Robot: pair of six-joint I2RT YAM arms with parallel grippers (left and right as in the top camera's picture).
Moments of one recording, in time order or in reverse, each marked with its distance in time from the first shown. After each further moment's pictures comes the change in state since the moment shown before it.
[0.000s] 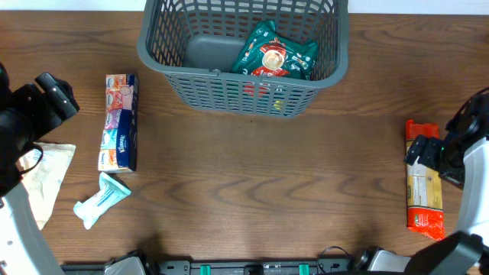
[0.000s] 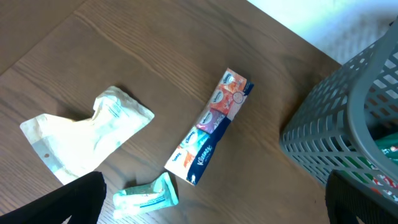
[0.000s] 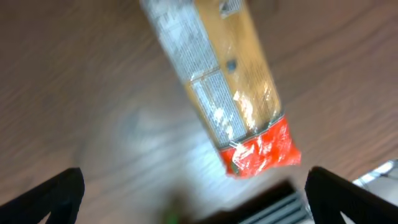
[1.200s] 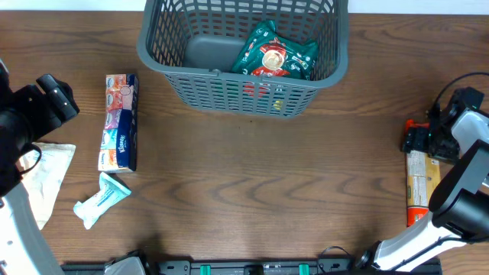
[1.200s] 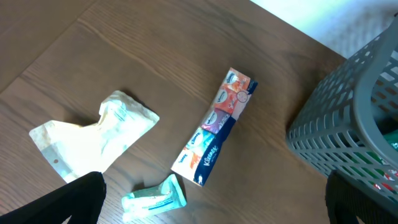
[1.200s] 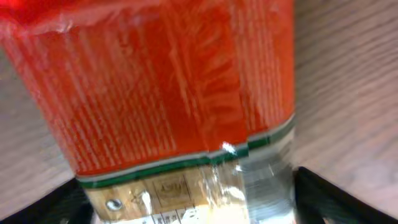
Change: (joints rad) left arm 0.000 0.000 0.000 0.001 -0.009 0.050; right arm -0.030 0.491 0.034 0.449 -0.026 -0.228
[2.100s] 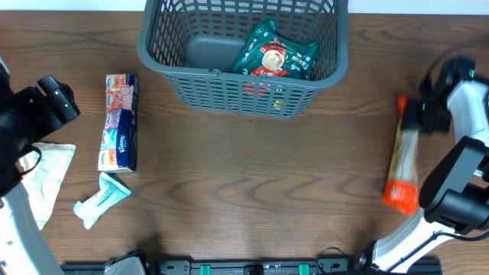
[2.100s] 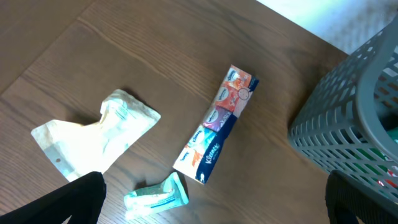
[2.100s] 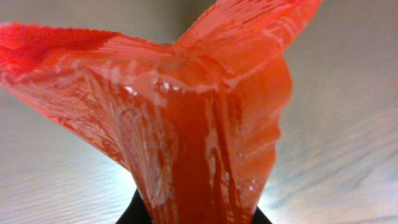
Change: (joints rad) left arm 0.000 0.000 0.000 -0.010 0.000 0.012; right arm 0.158 0.008 0.356 -0.333 -0.100 0.113
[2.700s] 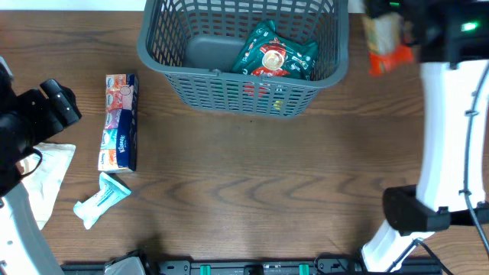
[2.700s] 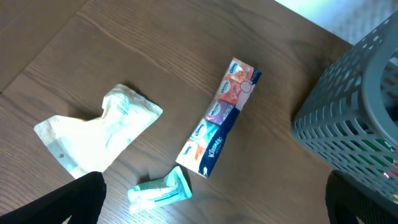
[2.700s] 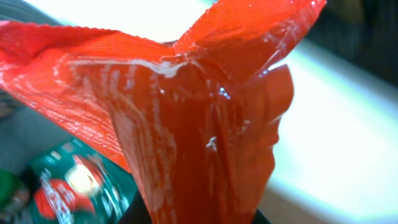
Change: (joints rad) left arm 0.000 0.000 -0.001 -0.024 0.000 0.018; right arm 0.557 -0.064 0.896 0.041 -0.050 -0.348
